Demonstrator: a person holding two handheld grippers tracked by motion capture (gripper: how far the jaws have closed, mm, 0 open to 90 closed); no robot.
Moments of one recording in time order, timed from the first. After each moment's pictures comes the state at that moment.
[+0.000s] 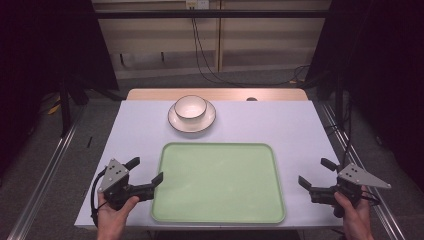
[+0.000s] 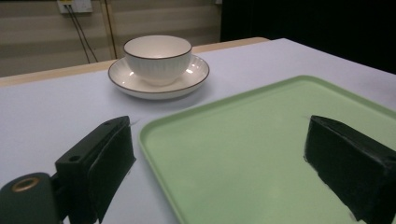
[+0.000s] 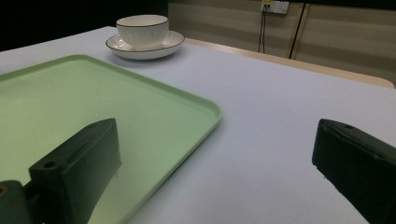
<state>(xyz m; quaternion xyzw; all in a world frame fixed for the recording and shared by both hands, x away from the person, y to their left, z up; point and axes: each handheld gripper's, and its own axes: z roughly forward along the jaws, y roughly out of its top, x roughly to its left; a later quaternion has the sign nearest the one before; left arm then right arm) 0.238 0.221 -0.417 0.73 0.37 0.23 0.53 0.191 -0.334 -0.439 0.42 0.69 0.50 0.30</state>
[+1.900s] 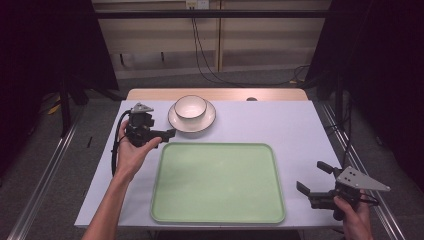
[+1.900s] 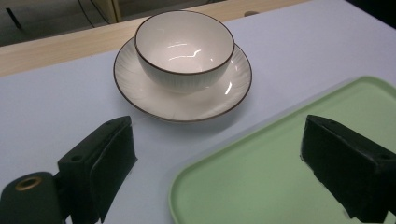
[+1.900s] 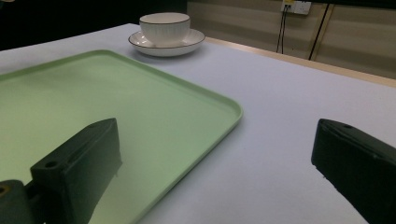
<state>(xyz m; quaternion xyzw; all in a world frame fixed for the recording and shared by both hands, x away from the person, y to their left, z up) 0.381 0.184 -0.376 0.79 0.42 0.15 0.41 0.185 -0.331 -0.440 0.39 0.71 0.51 0.28</state>
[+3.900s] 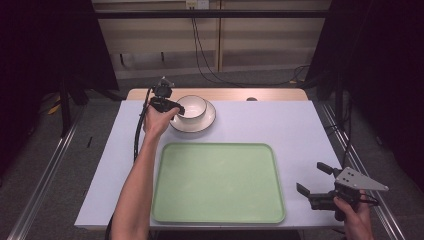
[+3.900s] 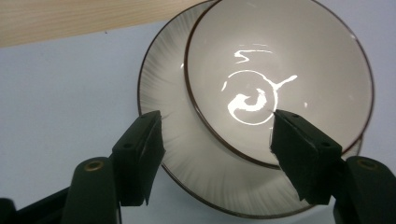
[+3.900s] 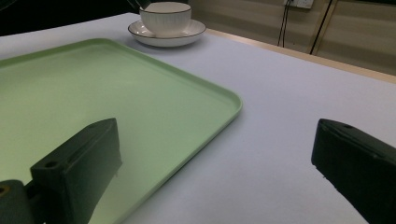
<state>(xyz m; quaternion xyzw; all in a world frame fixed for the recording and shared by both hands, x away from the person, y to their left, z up) 0.516 0.135 -0.407 0.79 0.54 0.10 0.27 0.184 -0.331 -0.442 0.39 0.72 0.50 0.28</state>
